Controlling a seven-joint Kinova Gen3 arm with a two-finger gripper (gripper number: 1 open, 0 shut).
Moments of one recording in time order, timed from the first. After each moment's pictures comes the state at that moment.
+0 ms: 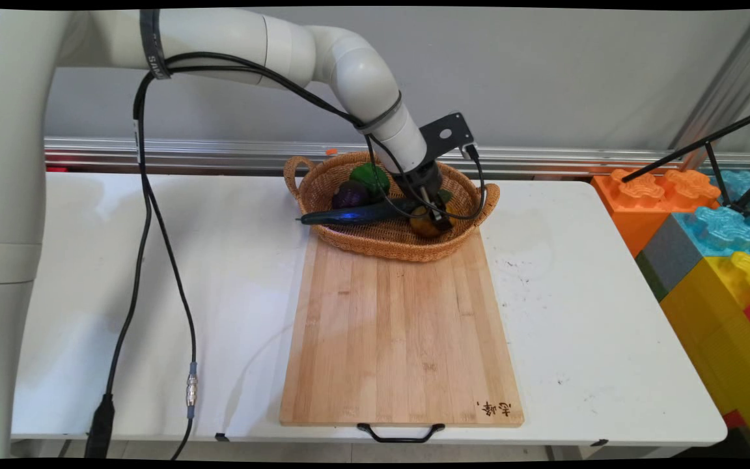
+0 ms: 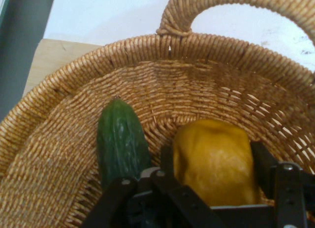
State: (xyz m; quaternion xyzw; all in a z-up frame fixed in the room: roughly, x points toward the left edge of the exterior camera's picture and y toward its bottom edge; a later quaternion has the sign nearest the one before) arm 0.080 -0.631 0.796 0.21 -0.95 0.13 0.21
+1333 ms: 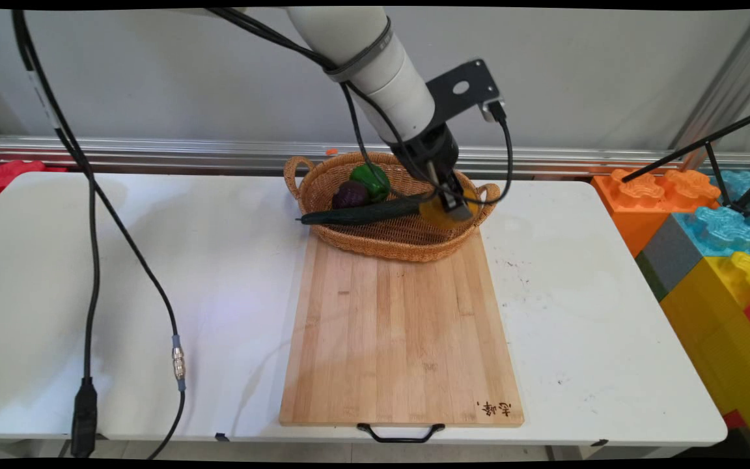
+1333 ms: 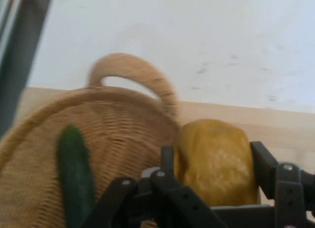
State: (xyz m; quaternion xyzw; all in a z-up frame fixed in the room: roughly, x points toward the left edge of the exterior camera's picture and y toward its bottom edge) arm 0.067 -0.529 0.918 0.17 -0.95 0.13 0.23
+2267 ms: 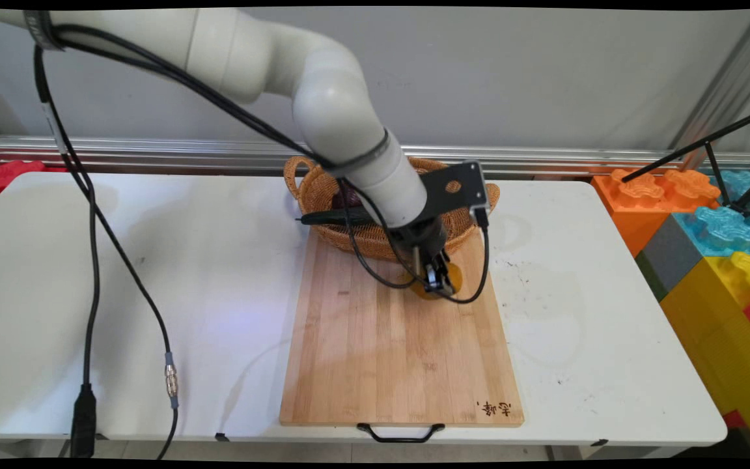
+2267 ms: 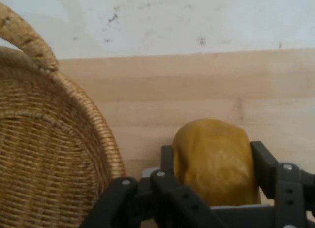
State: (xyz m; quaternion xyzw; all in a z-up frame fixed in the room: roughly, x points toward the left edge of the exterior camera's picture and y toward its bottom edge) arm 0.058 -0.486 0.831 0.11 -0.97 0.10 0.20
